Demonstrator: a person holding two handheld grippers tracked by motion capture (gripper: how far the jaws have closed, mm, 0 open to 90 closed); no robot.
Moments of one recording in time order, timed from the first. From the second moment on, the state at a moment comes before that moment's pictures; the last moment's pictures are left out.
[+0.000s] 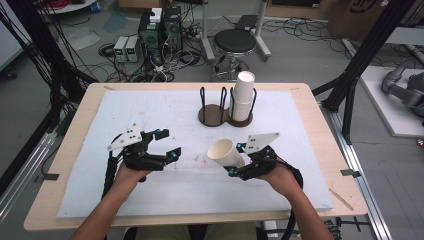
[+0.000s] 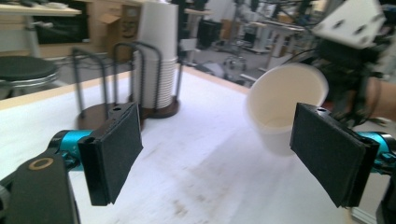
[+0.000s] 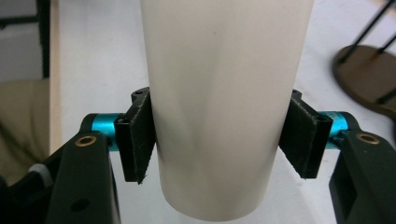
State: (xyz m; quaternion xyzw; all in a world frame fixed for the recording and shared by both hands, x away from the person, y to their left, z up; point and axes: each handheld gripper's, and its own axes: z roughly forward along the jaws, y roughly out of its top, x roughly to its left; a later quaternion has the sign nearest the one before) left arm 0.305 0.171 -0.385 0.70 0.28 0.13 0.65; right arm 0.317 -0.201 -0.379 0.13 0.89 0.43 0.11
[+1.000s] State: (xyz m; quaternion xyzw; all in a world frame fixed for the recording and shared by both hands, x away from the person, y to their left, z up) left arm 0.293 0.199 -0.421 0.70 0.30 0.18 0.62; right arm 0.303 -0.259 -0.394 0.25 0.75 0.56 0.23
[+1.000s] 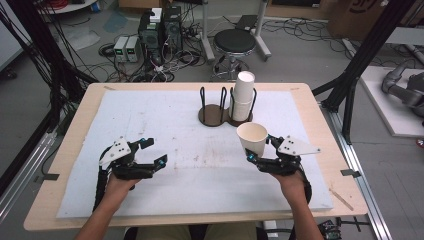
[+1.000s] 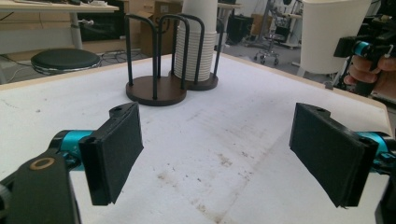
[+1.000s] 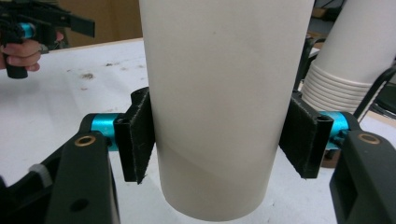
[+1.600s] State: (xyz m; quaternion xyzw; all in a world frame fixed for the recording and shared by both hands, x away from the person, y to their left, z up) left arm 0.292 0.201 -0.425 0.70 0.29 0.18 0.63; right arm 0.298 -0.275 -0.391 0.28 0.73 0.57 0.25
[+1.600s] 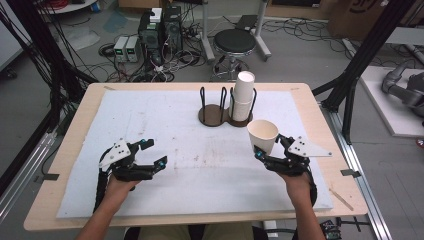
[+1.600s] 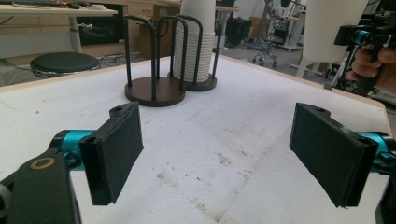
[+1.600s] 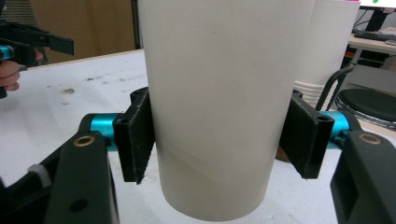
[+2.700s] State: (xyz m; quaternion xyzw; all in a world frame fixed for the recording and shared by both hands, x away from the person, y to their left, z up) left arm 0.292 0.198 -0.424 0.70 0.29 0.19 0.63; right arm 0.339 -0.272 -0.423 0.39 0.73 0.50 0.26
